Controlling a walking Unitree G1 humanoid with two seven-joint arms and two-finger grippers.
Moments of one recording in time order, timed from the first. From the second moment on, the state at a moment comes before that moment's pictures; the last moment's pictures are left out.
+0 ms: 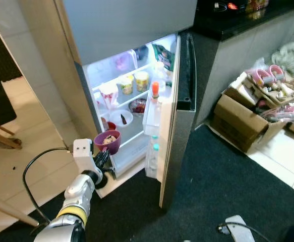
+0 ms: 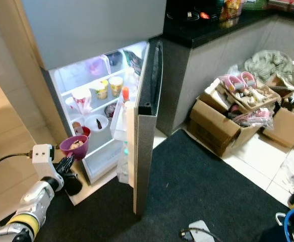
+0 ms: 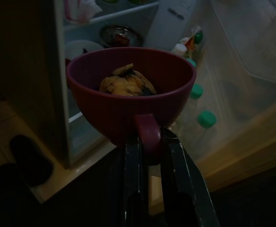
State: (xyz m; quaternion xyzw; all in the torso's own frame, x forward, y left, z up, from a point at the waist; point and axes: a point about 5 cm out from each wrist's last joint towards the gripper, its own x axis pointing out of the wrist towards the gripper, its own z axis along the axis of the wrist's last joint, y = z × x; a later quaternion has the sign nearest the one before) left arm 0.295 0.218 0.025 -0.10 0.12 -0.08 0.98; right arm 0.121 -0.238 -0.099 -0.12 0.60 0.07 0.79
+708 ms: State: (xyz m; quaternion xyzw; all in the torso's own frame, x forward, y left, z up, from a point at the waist) left arm 0.333 0.186 0.060 -0.07 0.06 -0.08 0.99; right arm 0.112 -0.237 -0.102 -0.12 0.60 0.07 0.78
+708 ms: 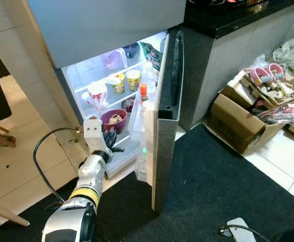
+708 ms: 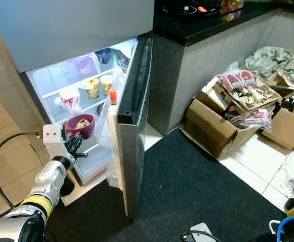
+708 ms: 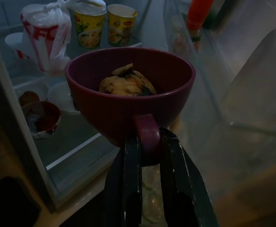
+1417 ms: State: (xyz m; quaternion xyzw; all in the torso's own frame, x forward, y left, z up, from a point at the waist) left arm 0.299 0.053 0.043 -0.15 0.08 -0.36 0.92; right arm 0.115 -0.238 -0.101 -0.11 0.60 0.07 0.79
